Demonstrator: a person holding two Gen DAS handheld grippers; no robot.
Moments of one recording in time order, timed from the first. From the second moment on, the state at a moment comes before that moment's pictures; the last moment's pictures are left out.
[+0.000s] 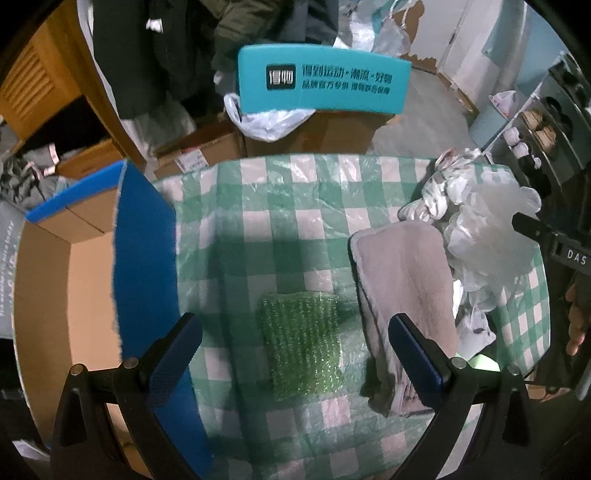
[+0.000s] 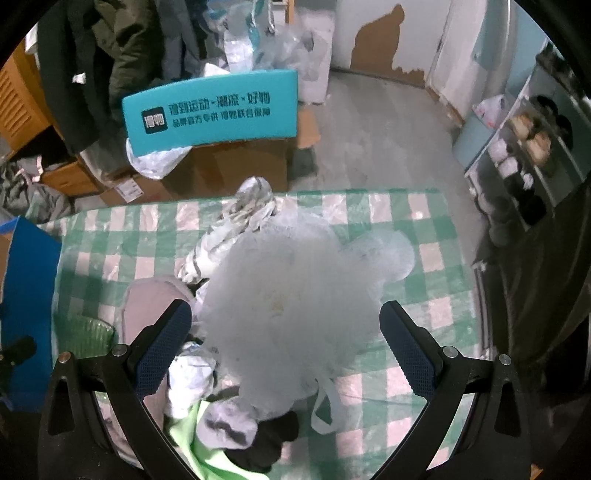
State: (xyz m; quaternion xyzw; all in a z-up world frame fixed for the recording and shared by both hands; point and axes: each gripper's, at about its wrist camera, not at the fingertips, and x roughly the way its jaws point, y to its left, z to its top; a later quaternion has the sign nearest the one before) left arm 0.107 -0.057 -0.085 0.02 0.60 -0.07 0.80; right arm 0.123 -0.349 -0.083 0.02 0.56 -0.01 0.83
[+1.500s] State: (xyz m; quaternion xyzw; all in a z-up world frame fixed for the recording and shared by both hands) left arm 0.109 -0.073 -0.179 0.10 0.66 -0.04 0.74; right arm 0.113 -0.347 -0.161 0.02 0.64 0.00 0.77
